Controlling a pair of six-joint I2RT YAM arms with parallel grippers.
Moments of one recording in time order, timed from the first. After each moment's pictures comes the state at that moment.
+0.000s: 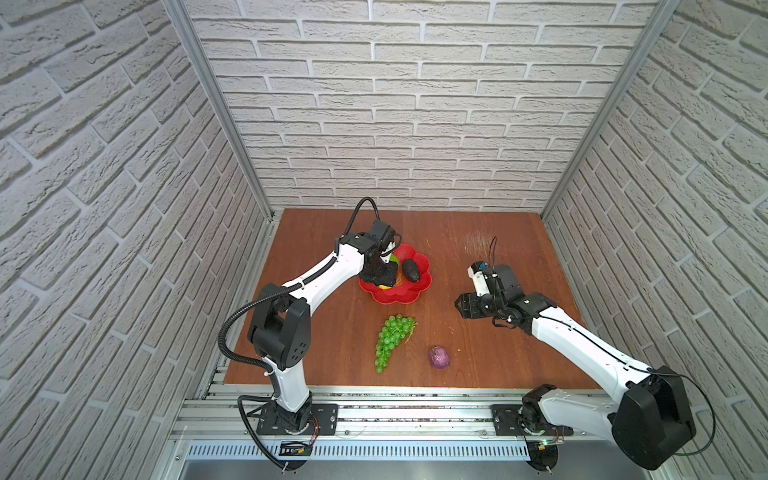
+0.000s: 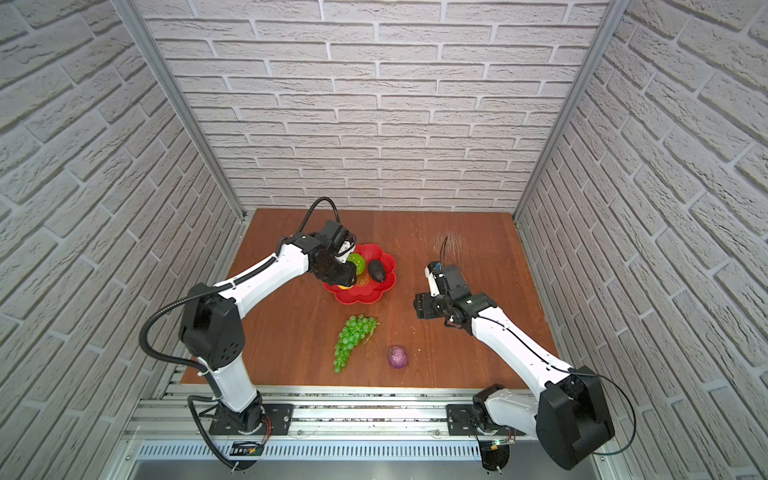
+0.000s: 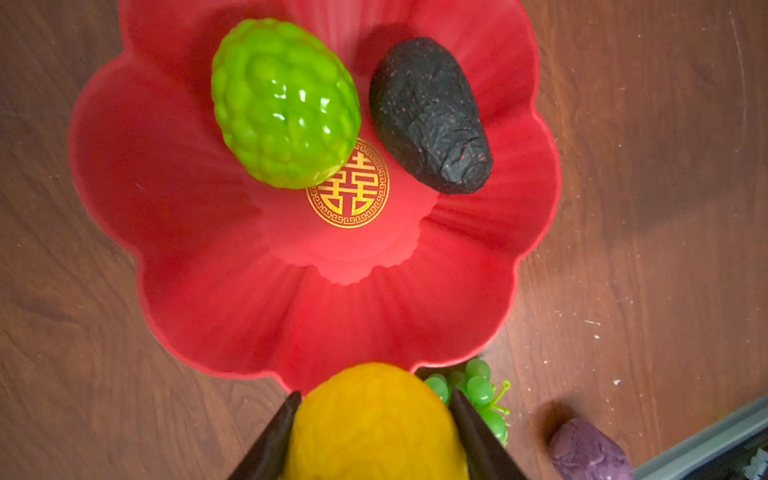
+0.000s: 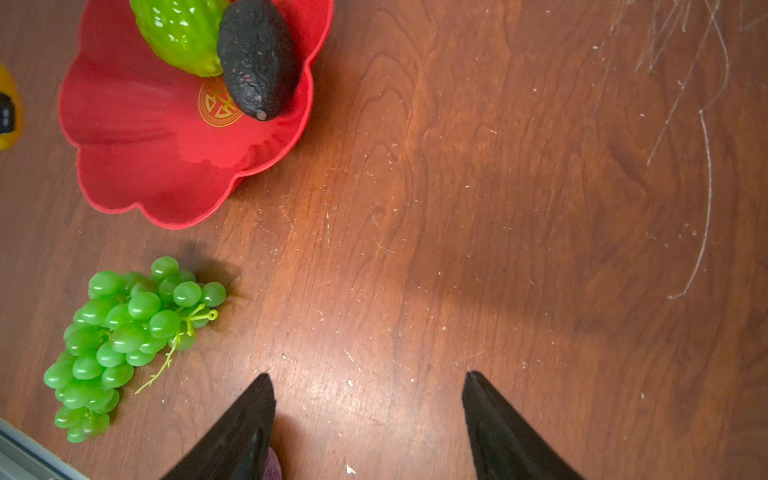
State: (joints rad) left arm -0.55 1.80 1.52 -0.91 0.11 -0.26; right arm 0.40 1.21 0.81 -0.56 -0.05 0.30
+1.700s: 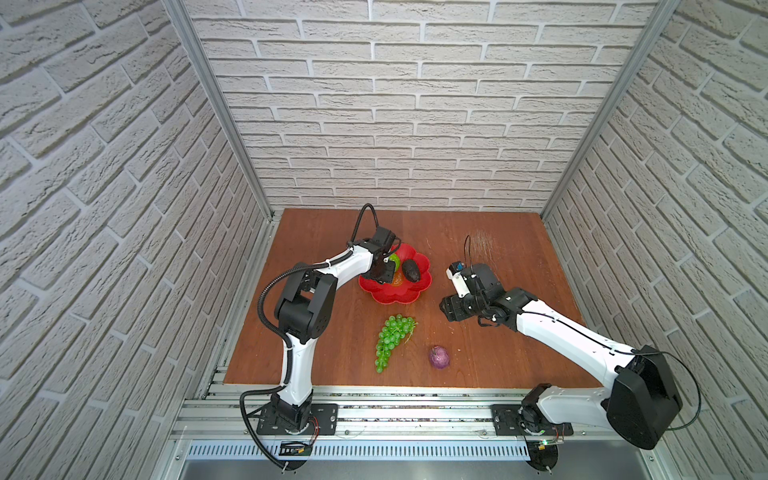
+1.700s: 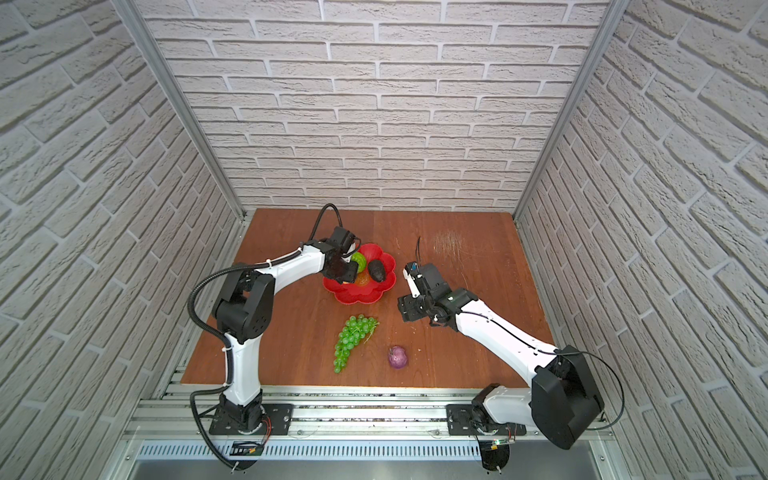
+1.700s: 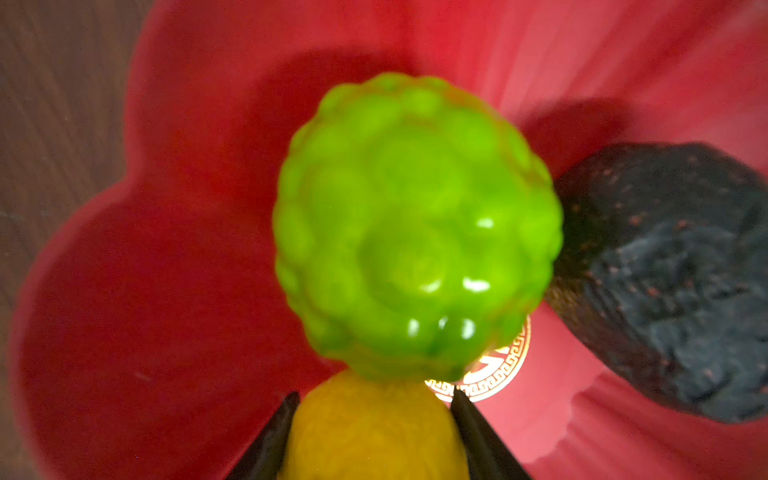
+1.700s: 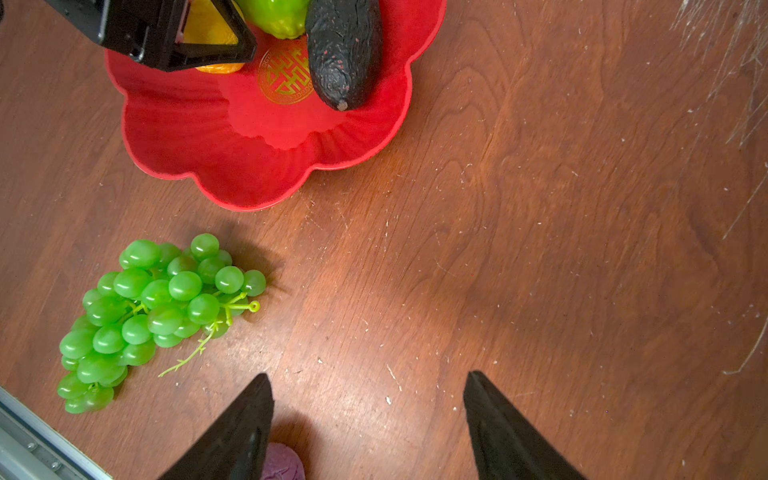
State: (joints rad) left arm -0.50 2.05 1.51 -0.64 -0.05 -0.24; right arm 0.53 1.29 0.89 -0.56 0.00 0.25
